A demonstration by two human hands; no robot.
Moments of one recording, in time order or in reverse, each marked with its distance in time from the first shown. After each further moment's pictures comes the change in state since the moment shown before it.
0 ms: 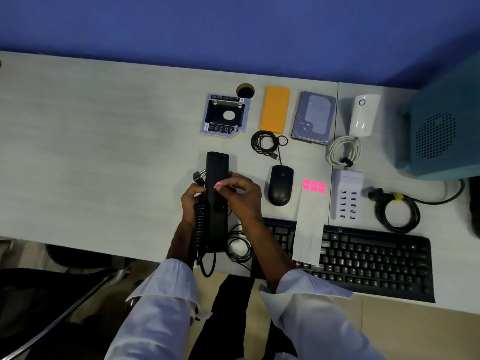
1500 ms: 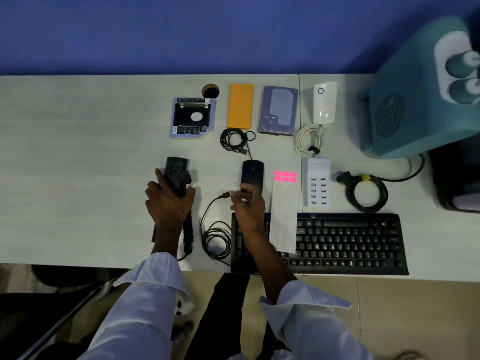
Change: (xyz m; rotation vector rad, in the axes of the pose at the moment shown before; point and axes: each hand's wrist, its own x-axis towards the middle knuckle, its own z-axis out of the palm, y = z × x) left_hand 0.057 -0.018 -0.040 1.754 0.760 0.727; right_hand -0.018 0.025 -0.071 0.015 0.280 0.113
